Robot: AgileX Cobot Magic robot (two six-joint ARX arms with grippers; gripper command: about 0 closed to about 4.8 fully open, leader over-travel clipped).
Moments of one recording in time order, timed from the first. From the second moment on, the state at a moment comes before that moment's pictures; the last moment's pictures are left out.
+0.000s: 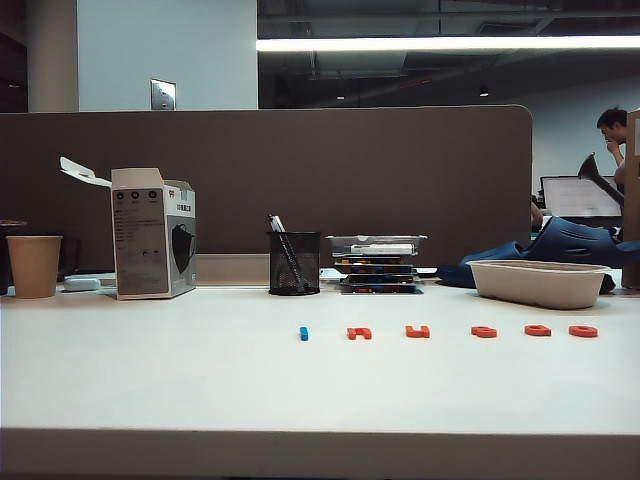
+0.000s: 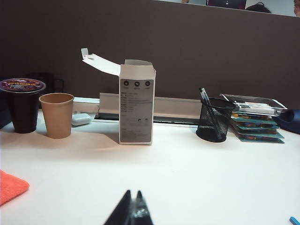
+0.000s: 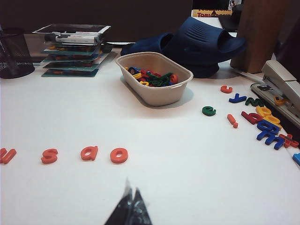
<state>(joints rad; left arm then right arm) -0.03 0.00 0.02 0.10 0.06 -0.06 0.09 0.01 0.01 -0.09 0.08 0.02</state>
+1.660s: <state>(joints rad) -0.03 0.12 0.73 -0.53 0.40 -0.06 0.09 0.01 0.01 -0.09 0.08 0.02</state>
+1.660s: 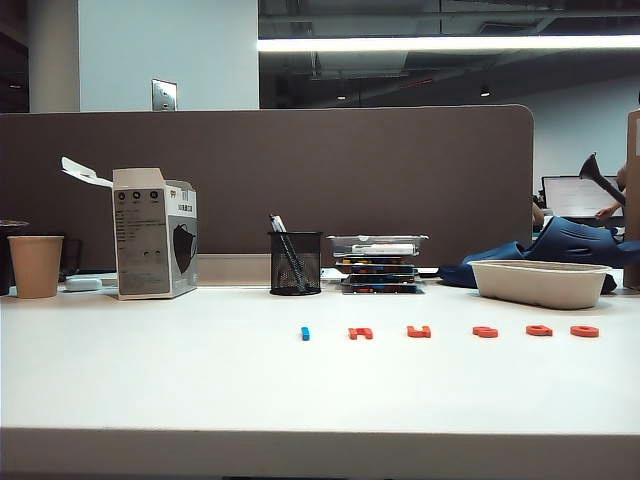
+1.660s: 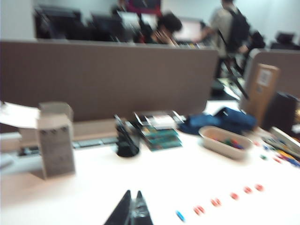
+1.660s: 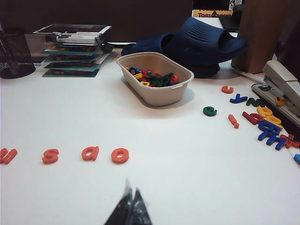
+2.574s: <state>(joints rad) -0.72 0.98 1.56 -1.01 0.14 -0.54 0.09 0.01 0.01 -0.09 0.15 0.02</state>
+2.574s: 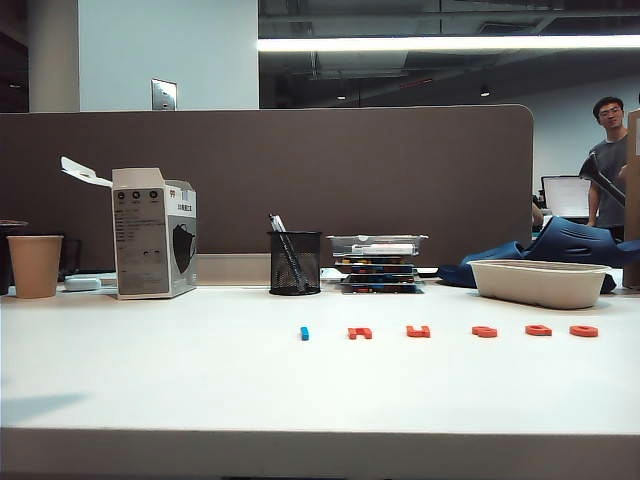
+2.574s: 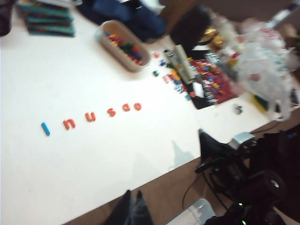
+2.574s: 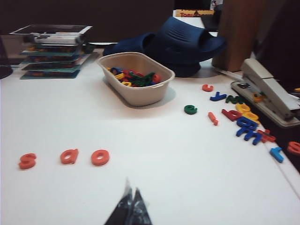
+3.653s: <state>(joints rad) -0.99 1.34 1.56 -0.84 -0.23 -0.71 0.09 0.01 0.01 -0.09 0.16 0.02</state>
